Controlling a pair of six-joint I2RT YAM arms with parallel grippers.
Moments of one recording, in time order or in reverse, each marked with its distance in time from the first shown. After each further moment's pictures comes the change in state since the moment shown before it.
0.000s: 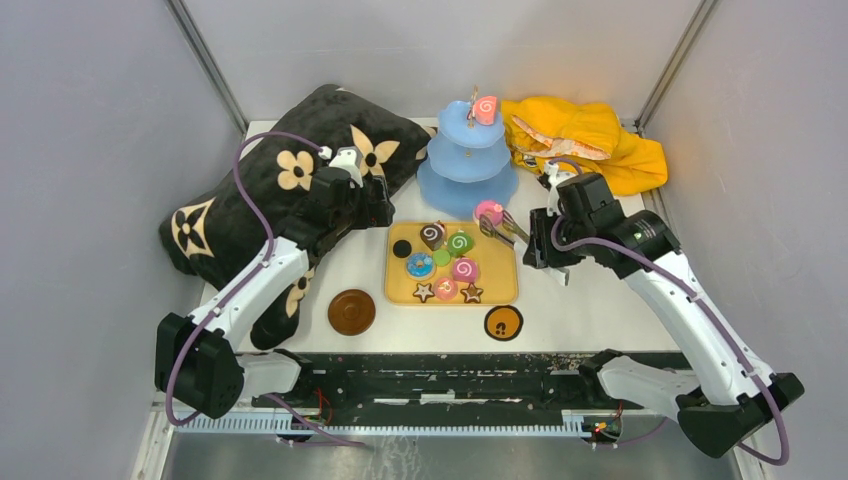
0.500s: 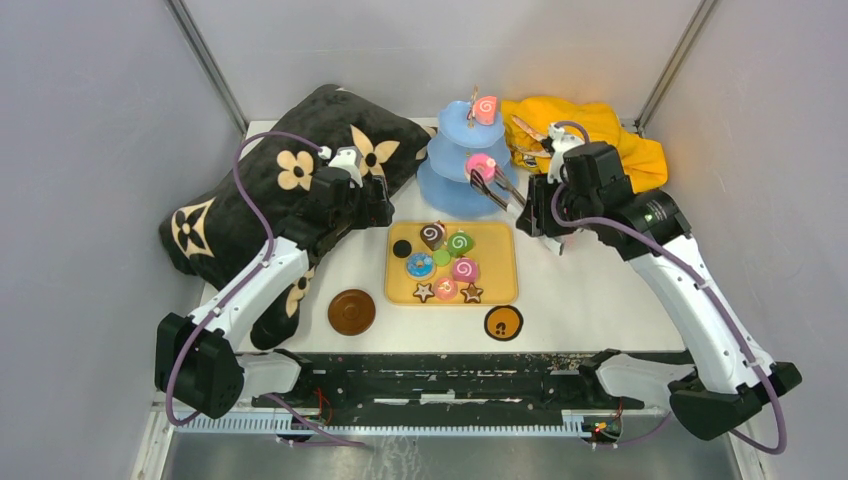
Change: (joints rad) left arm 0.000 0.000 0.000 0.000 -0.009 0.000; right arm 0.000 0.071 0.198 0.048 0.026 -0.010
